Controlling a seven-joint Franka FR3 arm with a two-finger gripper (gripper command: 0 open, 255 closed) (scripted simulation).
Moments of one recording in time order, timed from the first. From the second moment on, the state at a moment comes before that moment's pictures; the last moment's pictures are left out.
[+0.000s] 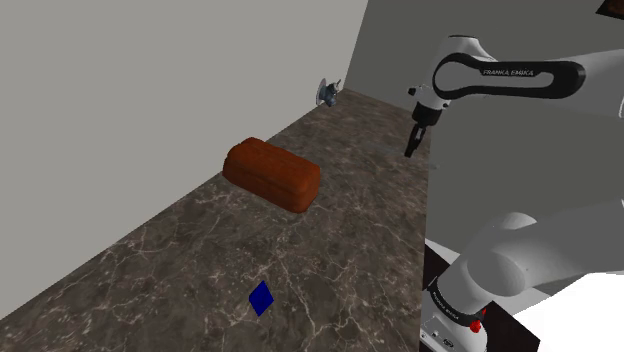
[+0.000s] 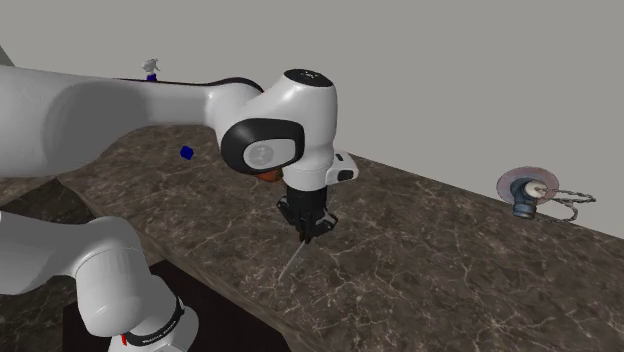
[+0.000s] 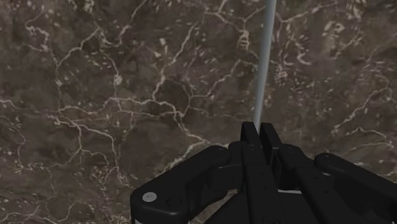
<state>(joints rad) 0.03 -0.55 -0.34 -2.41 -0.22 1.83 -0.66</state>
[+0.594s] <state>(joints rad) 0.07 -0.70 -0.21 -2.48 -0.16 1.75 -0.53</state>
